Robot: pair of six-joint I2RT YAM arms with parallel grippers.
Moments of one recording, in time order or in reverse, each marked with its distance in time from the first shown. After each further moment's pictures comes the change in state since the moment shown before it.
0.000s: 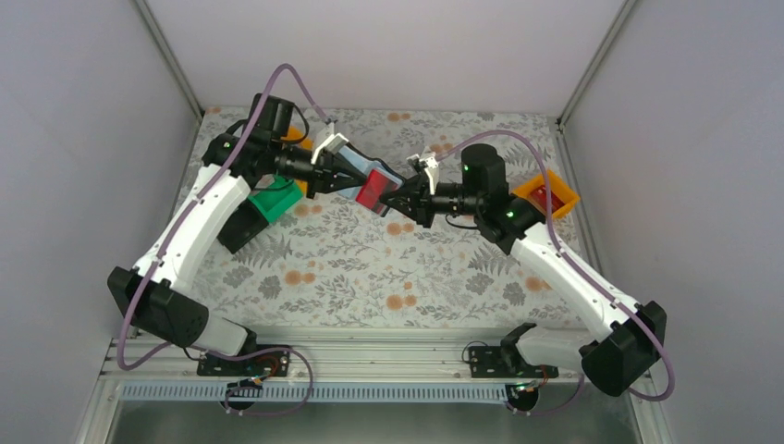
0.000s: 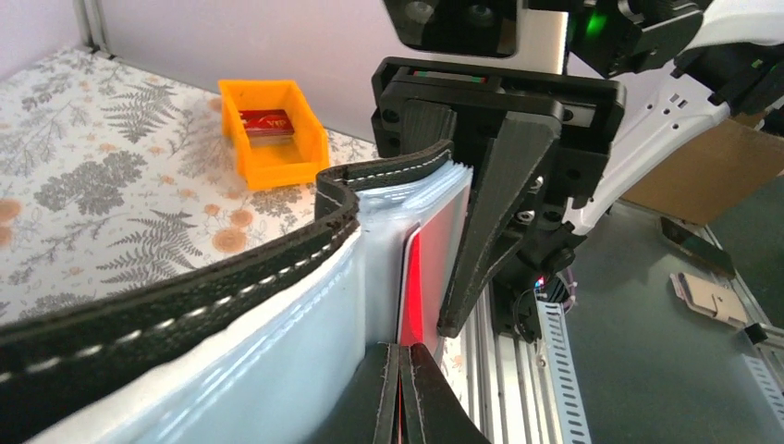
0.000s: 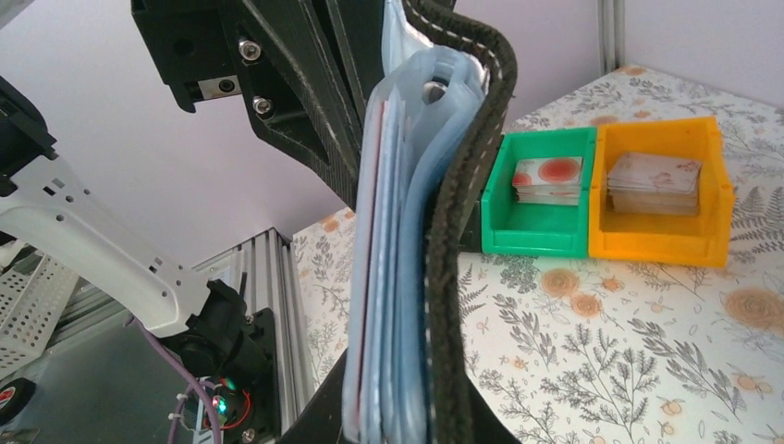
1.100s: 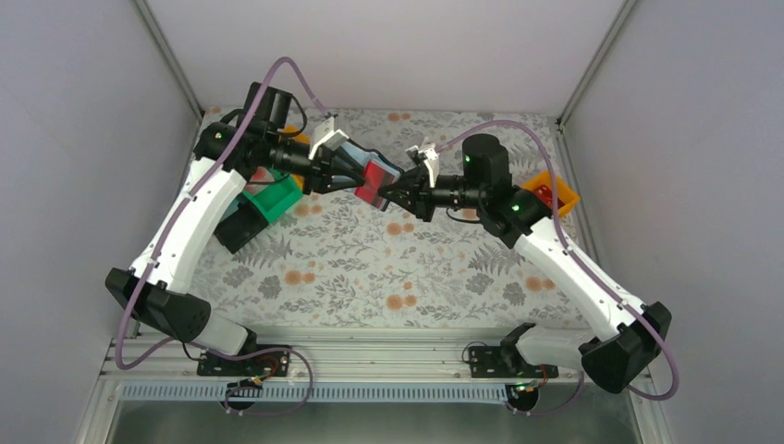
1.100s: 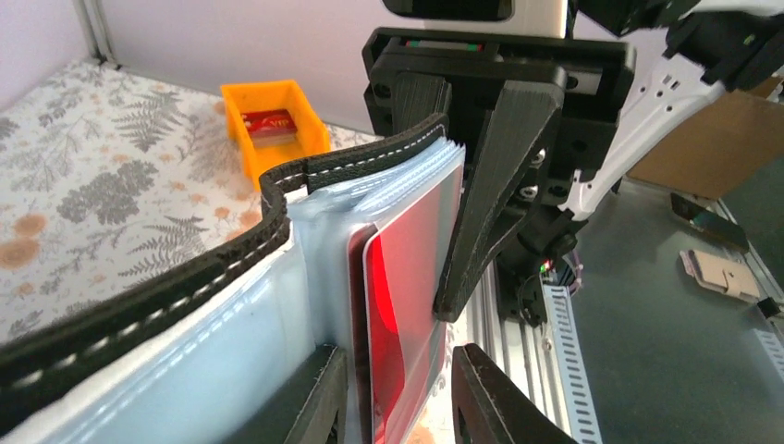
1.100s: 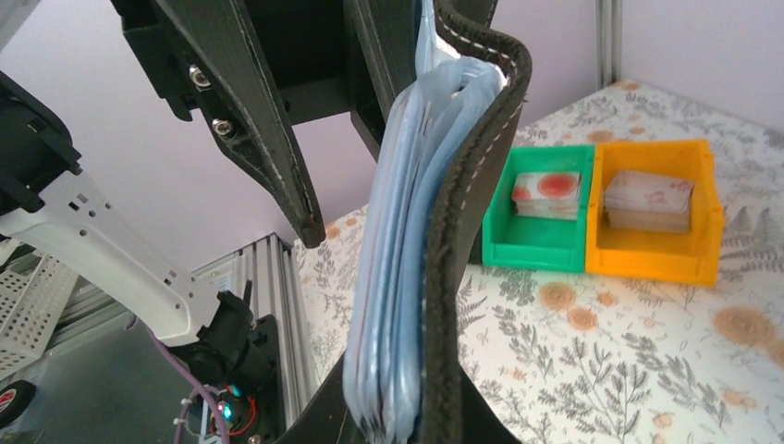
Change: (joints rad) left arm -0.027 0.025 0.145 -0.171 -0.042 0.117; right arm 0.036 0.023 0.118 -0.108 0.019 -0.018
